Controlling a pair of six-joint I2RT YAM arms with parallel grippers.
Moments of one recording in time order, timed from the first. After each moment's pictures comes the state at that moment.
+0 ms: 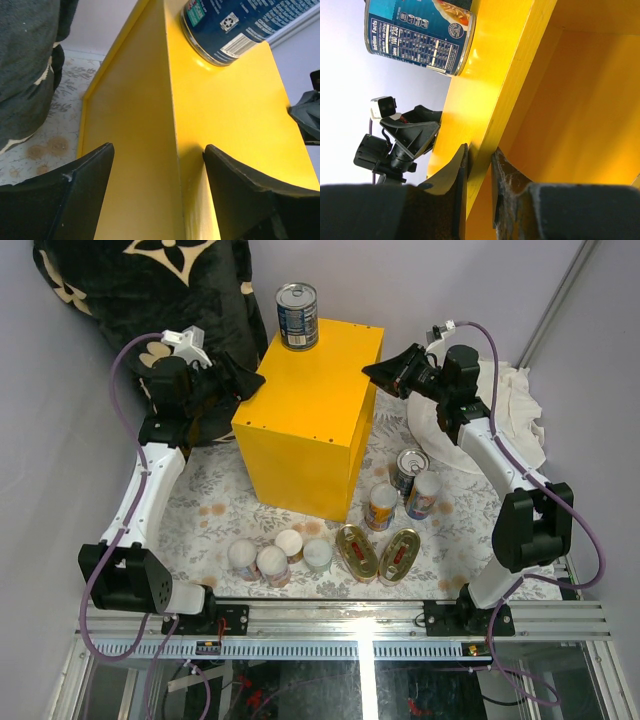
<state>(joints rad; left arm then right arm) -0.05 1.39 1.34 -0.15 0.42 -0.54 0.22 1.67 1.41 0.21 -0.67 1.15</state>
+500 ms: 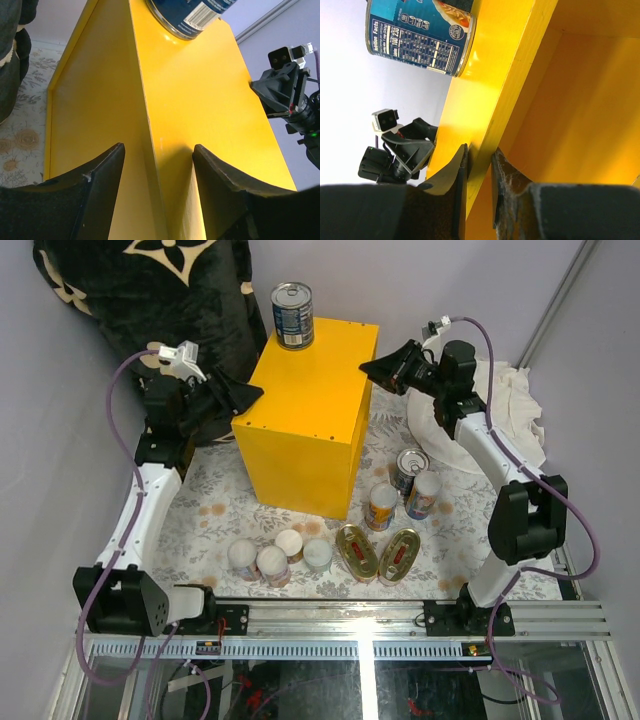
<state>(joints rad) -0.04 1.29 1.21 -0.04 0.54 -0.63 0.22 1.72 1.46 0.21 -0.70 1.14</state>
